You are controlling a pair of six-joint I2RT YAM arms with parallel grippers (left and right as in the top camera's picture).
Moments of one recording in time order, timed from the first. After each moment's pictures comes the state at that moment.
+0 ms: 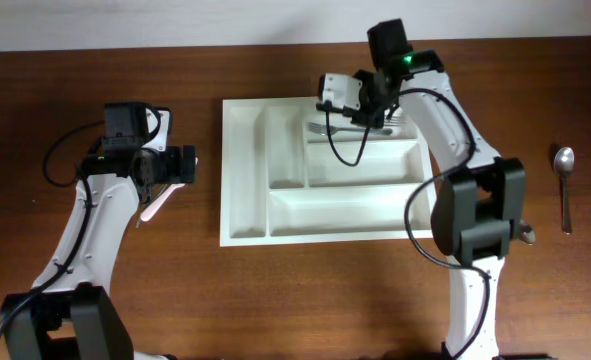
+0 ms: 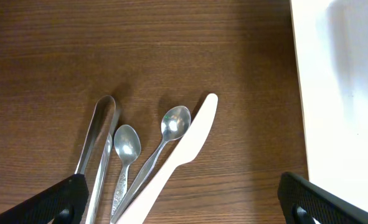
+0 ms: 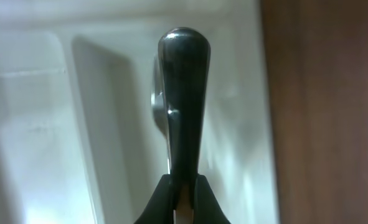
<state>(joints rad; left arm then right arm) 0.05 1.62 1.17 -0.58 0.01 0.10 0.20 2.31 2.06 -0.95 -0.30 -1.24</state>
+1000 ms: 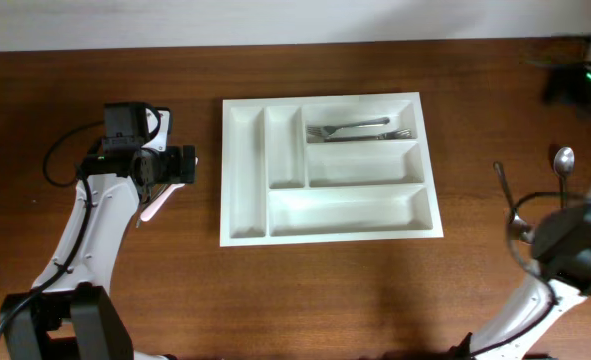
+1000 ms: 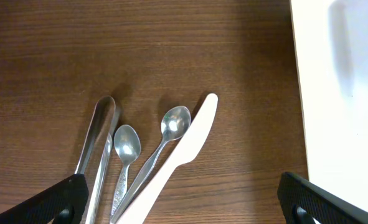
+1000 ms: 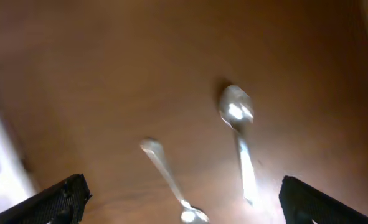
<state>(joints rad) 0.05 1.62 1.17 -0.58 0.01 0.10 -0.48 2.16 2.34 -1.39 0.02 -0.07</state>
